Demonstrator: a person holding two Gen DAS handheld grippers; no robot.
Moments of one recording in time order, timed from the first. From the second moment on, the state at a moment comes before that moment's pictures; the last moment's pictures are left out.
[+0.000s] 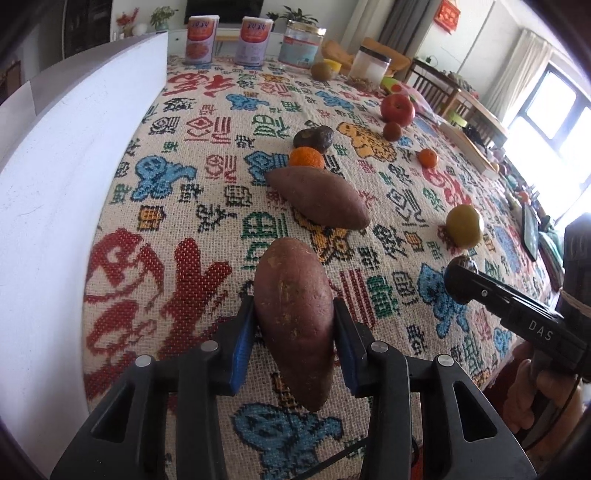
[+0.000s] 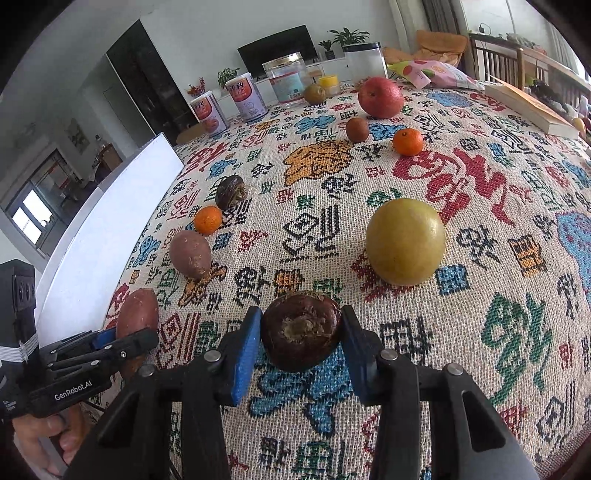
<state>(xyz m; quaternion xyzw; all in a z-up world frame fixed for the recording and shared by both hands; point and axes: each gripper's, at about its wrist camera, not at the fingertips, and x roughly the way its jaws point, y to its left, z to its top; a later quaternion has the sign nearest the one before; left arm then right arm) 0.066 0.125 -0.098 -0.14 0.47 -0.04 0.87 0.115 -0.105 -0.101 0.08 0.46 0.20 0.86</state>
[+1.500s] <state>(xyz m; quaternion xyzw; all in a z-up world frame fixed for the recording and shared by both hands) 0.050 0.104 -0.043 -0.13 0.39 -0.02 0.91 0.081 -0.087 -0.041 -0.05 0.37 0.20 0.91</state>
